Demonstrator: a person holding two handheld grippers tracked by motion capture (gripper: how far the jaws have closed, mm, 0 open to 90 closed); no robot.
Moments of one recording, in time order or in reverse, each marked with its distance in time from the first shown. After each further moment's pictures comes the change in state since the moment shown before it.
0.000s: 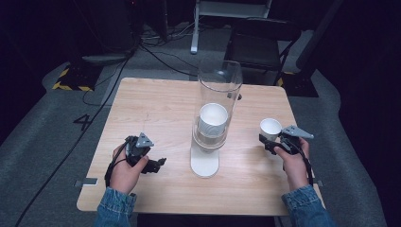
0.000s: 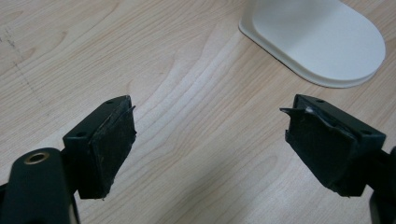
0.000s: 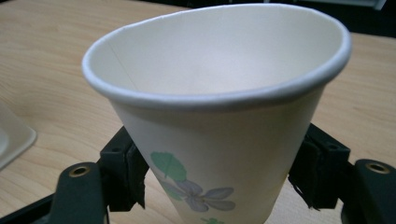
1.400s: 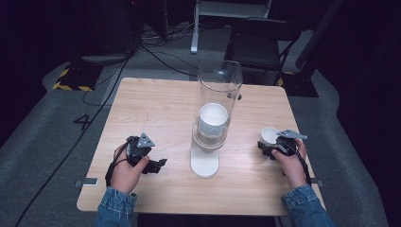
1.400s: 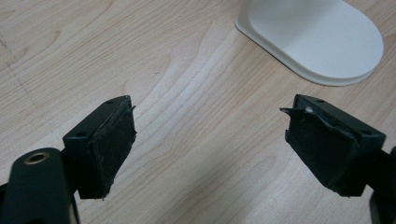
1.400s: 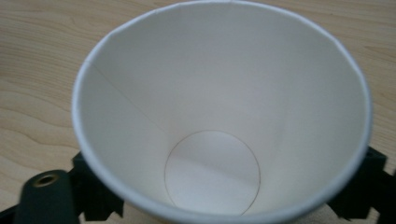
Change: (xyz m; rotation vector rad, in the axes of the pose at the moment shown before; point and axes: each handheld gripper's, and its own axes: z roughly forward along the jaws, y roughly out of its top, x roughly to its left) left arm -0.001 0.001 0.003 0.005 -0.008 0.005; right arm -0.006 -0.022 0.016 0.126 -0.034 0.028
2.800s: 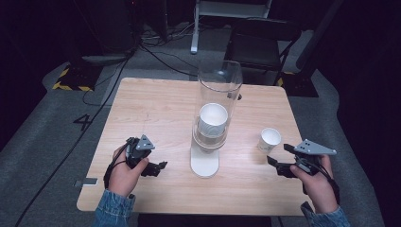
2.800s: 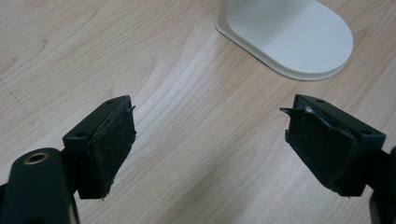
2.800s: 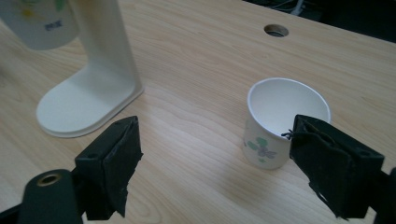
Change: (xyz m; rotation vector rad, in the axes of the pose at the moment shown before) left arm -0.007 0.001 -0.010 -0.001 -0.036 0.046; right arm 0.050 0.024 -0.130 -0.045 0.132 -0.143
